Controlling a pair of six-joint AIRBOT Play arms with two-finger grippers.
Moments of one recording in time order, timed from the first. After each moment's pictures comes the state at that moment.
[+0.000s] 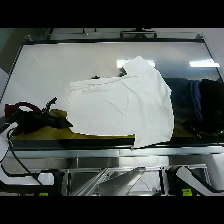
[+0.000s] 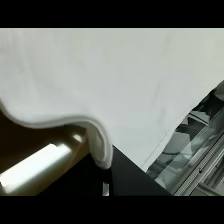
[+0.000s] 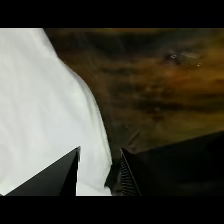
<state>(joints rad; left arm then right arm) 0.31 -1.53 0.82 0.81 -1.31 -0.73 -0.77 -1.14 0.64 -0.97 1.19 1.17</state>
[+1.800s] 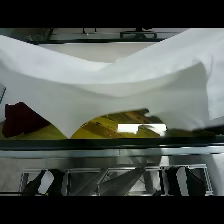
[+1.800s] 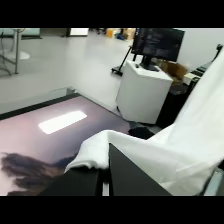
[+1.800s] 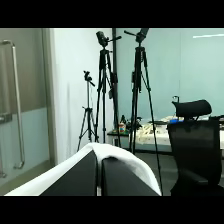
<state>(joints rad) 0.64 -0.92 1.55 -0.04 -1.58 -0.88 -0.75 -0.70 1.45 0.01 0.98 0.68</state>
